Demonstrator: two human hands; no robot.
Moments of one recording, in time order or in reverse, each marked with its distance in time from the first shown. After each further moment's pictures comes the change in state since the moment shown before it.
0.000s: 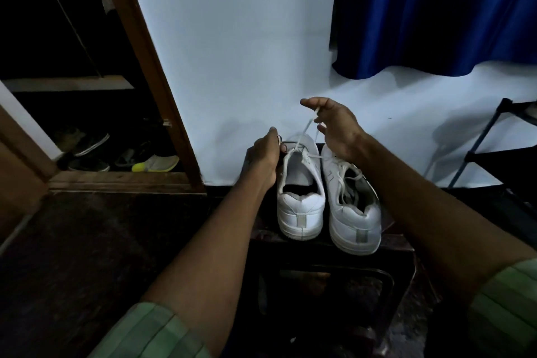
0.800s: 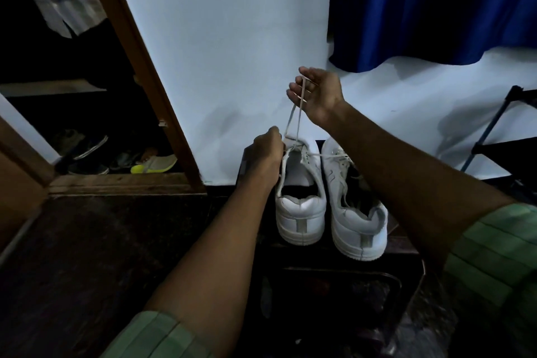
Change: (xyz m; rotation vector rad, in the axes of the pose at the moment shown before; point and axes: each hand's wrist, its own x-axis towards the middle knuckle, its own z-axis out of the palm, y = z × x) left_hand 0.012 0.001 0.013 0.114 0.084 0.030; right_hand 0.047 -0.030 0.032 0.508 0.100 0.085
